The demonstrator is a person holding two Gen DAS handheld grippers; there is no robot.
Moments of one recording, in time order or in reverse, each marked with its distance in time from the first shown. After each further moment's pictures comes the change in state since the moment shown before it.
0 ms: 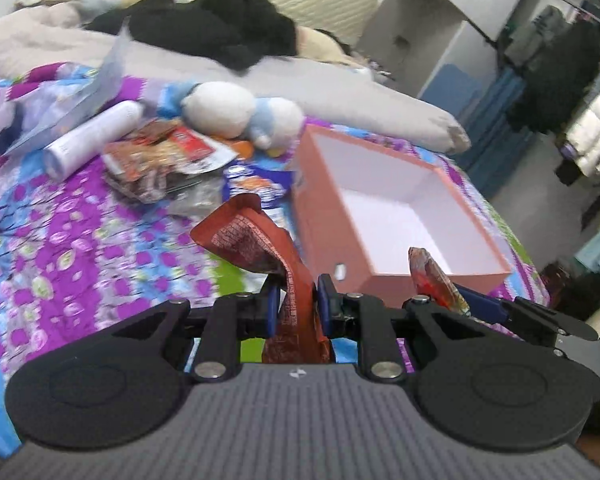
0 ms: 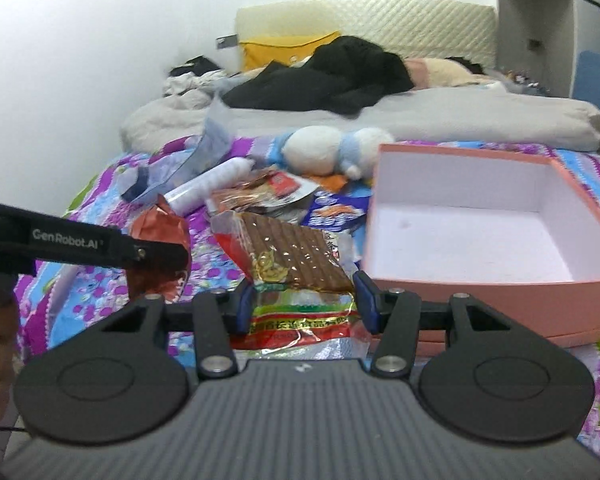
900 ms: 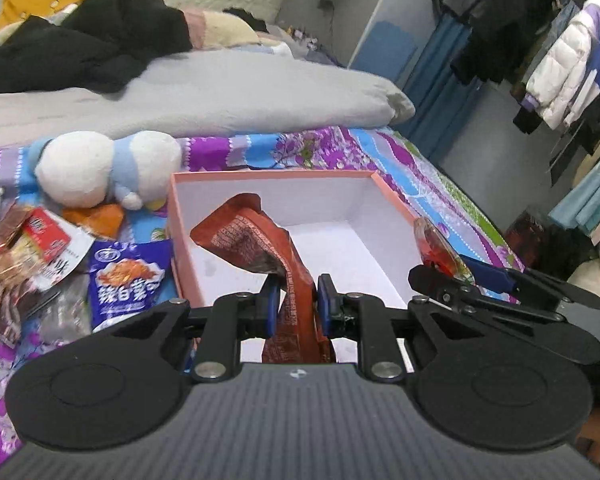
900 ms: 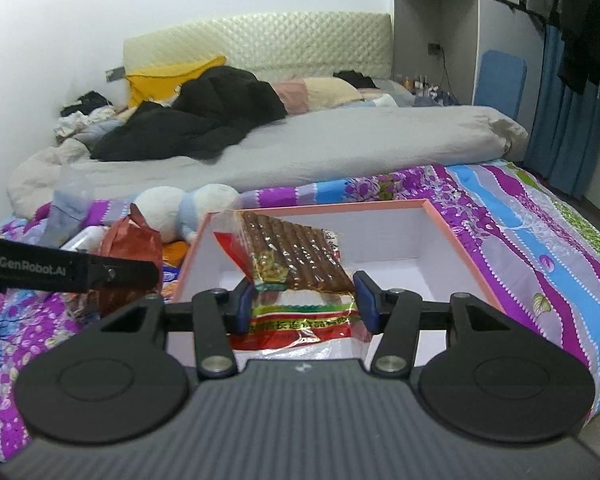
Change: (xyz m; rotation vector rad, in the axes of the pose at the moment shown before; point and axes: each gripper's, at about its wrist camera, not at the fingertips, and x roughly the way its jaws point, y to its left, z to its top) left arm 0.159 -0.112 0.125 0.180 0.109 -0.124; right arm 0.049 -0.137 0.081 0.107 -0.024 -0.274
